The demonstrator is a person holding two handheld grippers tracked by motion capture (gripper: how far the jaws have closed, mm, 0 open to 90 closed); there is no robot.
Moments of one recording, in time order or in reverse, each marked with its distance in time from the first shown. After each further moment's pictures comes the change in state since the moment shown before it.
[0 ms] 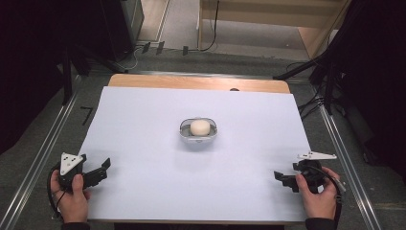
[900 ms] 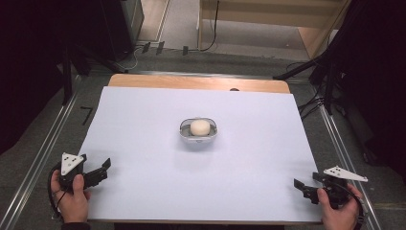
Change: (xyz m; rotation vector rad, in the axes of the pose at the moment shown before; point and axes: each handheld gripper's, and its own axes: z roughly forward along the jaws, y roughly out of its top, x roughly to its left) left arm -0.001 0.000 0.000 0.000 0.004 0.012; right arm -0.044 -0.055 -0.027 -0.163 -0.027 0.057
